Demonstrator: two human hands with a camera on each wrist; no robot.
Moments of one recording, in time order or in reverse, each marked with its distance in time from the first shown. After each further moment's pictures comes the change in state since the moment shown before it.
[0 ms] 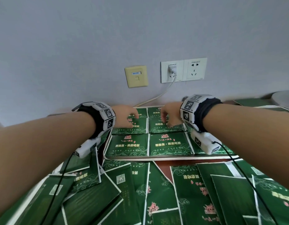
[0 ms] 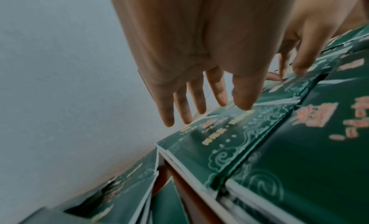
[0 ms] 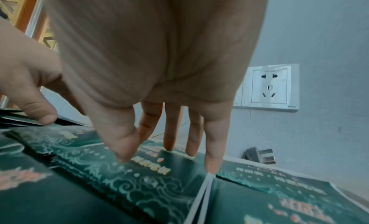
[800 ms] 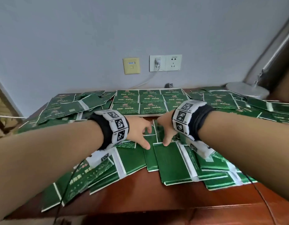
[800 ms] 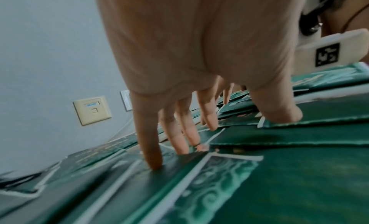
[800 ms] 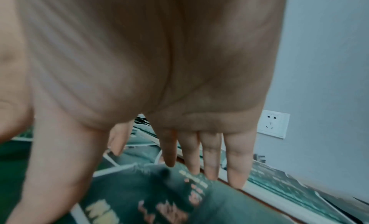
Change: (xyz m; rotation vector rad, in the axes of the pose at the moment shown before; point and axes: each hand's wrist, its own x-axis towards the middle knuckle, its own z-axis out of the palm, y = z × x) left_hand -0.184 0.157 0.031 -0.077 -0.172 0.138; right_hand -0.186 -0.072 0.065 -0.293 -0.195 -0.005
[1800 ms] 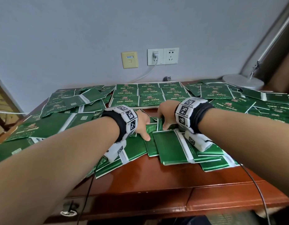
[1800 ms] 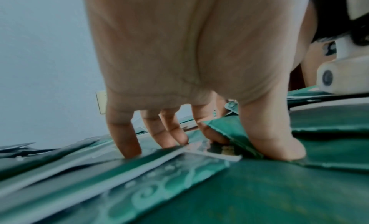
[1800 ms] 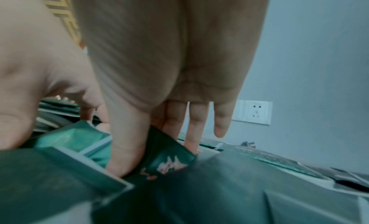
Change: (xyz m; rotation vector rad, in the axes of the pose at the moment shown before) left_hand 0.003 0.026 0.002 0.117 -0.064 -0.155; right_hand -0.015 0.000 0.001 0.111 0.161 0.076
